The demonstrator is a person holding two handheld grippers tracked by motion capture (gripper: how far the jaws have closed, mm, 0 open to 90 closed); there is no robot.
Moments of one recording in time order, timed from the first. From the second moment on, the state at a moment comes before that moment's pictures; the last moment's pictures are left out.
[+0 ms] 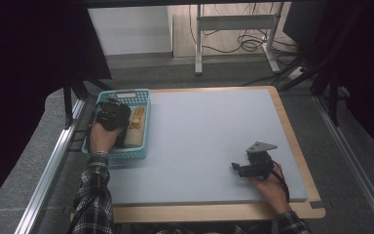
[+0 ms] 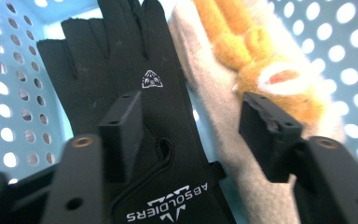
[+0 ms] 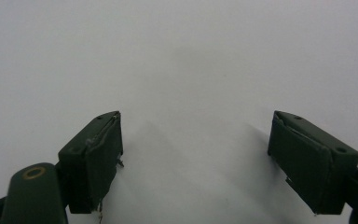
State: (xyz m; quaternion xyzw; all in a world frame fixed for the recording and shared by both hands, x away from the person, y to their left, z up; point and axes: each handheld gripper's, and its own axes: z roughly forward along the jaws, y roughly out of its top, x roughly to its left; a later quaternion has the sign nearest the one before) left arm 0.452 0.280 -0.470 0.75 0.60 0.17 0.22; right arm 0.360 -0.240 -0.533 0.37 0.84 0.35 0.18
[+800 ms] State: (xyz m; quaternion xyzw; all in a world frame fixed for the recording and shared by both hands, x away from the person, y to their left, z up) left arm 0.420 0.271 -0.449 0.75 0.55 0.16 0.31; right arm 0.360 -0.240 -0.533 0.37 0.84 0.35 0.18
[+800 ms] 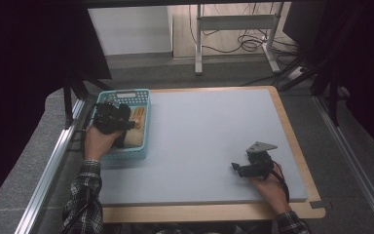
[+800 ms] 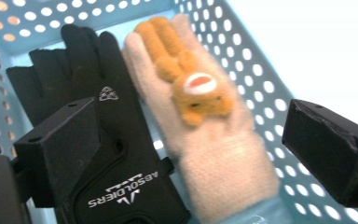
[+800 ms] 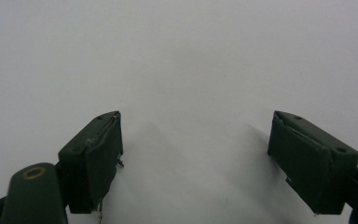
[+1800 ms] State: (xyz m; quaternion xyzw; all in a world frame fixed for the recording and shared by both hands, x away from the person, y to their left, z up) left arm 0.389 0.233 -0.440 0.79 0.48 0.18 0.34; right arm 0.360 -0.240 -0.533 0.37 0.84 0.35 0.18
